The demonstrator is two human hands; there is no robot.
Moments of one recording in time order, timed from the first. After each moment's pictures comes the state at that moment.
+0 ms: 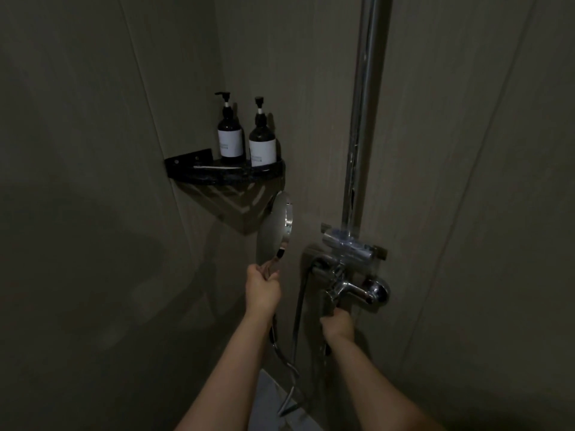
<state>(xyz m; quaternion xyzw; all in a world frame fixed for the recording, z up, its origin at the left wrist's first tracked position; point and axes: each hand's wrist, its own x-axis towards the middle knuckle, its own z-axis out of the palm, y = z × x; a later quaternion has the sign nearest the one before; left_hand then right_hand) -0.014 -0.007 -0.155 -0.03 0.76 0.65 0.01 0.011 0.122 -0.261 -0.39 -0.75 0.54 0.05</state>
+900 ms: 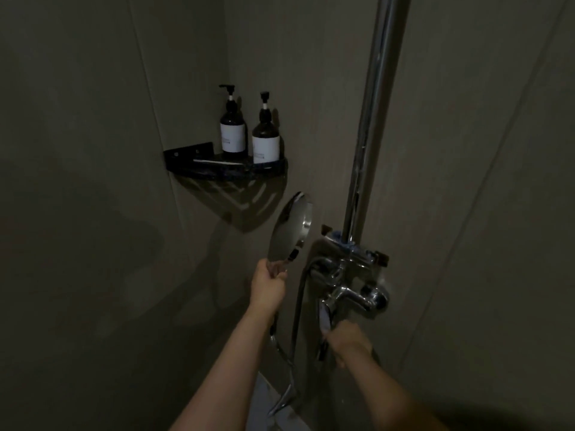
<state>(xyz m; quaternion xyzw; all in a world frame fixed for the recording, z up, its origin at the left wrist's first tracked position) -0.021 0.004 -0.154 0.01 0.74 0.67 0.06 0.026 0.151 -0.255 -0.34 -0.89 0.28 -0.12</state>
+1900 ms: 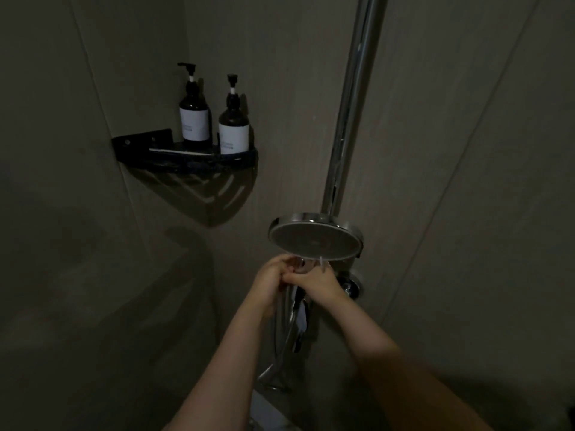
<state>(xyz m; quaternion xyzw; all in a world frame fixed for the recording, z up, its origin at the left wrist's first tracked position) -0.028 0.035 -0.152 0.09 0.58 0.76 0.25 0.013 0.133 -0.153 -0.15 -0.76 0.62 0.12</state>
